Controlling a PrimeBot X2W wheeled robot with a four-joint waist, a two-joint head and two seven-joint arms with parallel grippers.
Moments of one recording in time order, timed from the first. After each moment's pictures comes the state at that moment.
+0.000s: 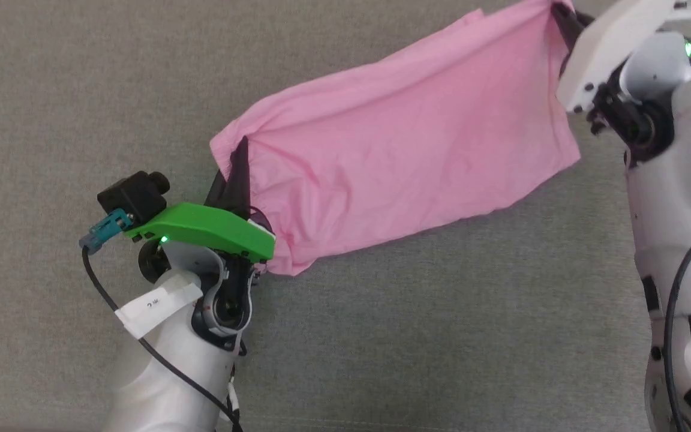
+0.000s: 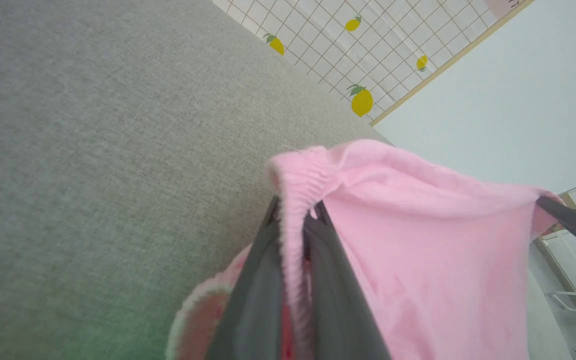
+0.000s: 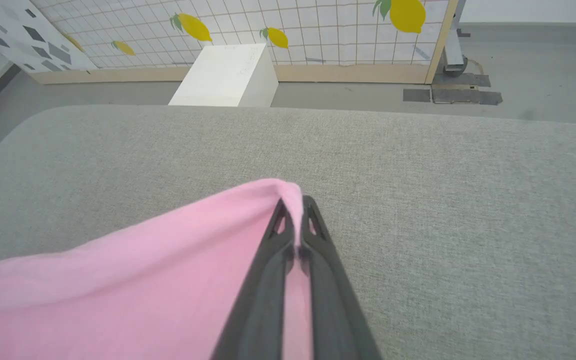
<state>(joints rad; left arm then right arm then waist) -0.47 0.10 -0.27 0.30 -0.85 0.03 -0.16 -0.96 -0.09 -0.06 0.59 0.24 0.13 0.45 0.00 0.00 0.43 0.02</state>
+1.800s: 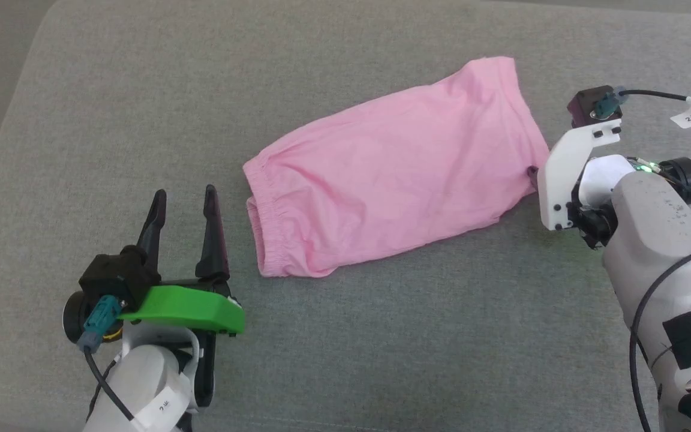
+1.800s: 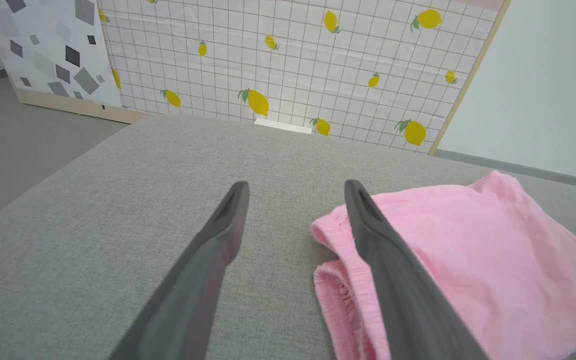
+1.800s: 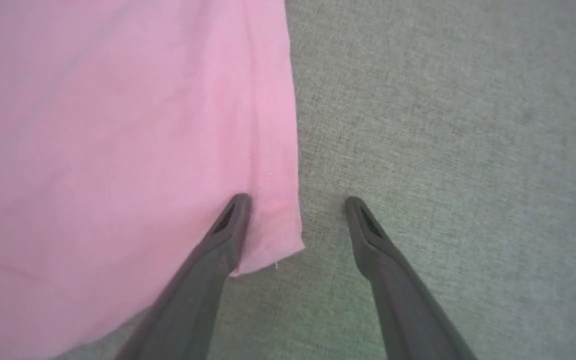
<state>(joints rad) -0.22 0.24 -0.28 0.04 -0.46 0.19 -0.26 -0.93 -0.14 0.07 1.09 0.04 0.13 0.40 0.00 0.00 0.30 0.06</state>
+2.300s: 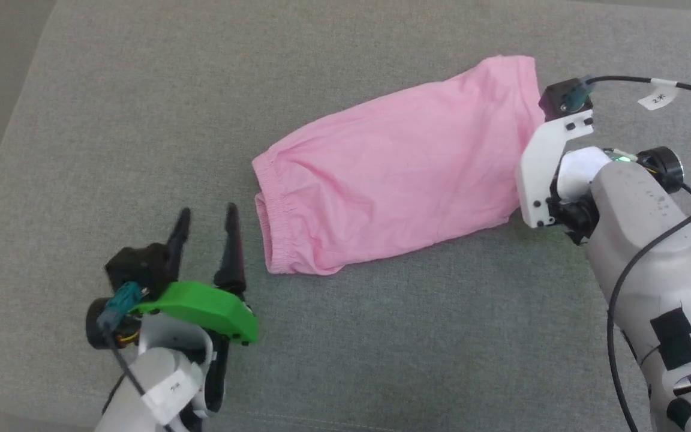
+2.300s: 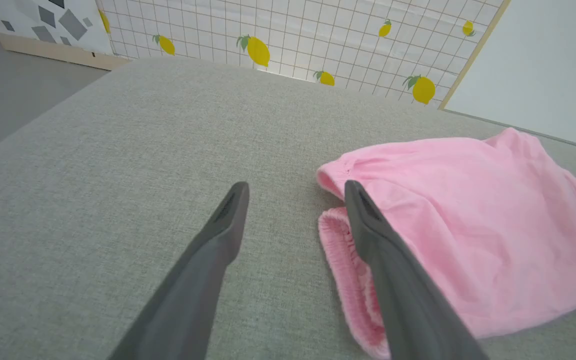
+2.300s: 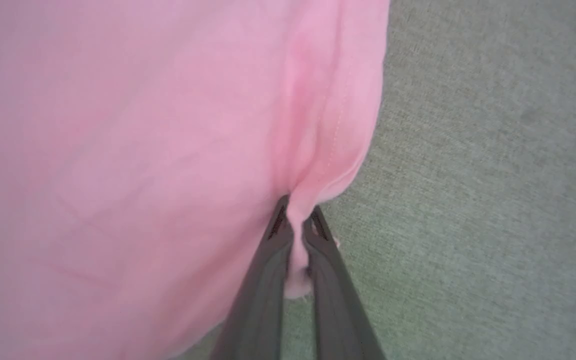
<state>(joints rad) -0.22 0.22 -0.30 0.08 -0.48 0.18 -0.15 -0.94 -0.11 0.17 1.04 0.09 0.12 0.53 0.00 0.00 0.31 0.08</state>
